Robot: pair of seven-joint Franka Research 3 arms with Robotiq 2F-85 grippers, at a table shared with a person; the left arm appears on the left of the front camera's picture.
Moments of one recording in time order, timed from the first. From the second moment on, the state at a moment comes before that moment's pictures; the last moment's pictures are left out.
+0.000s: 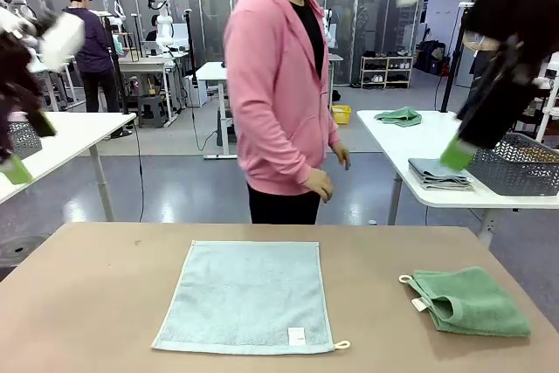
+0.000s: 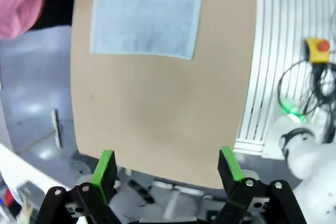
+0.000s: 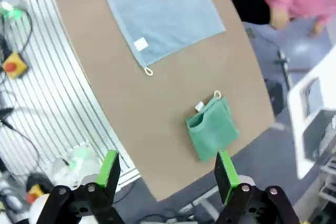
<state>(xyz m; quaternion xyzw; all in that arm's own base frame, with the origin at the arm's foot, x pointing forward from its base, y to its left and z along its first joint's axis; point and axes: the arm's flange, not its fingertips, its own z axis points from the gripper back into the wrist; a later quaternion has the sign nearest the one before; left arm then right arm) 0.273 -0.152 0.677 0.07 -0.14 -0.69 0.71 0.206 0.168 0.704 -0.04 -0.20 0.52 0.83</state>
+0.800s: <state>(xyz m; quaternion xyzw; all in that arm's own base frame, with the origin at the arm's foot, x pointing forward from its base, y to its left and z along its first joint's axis) 0.323 -0.195 0.514 0.01 -0.13 -0.77 0.62 0.271 0.220 0.509 -0.02 -0.10 0.62 0.78</state>
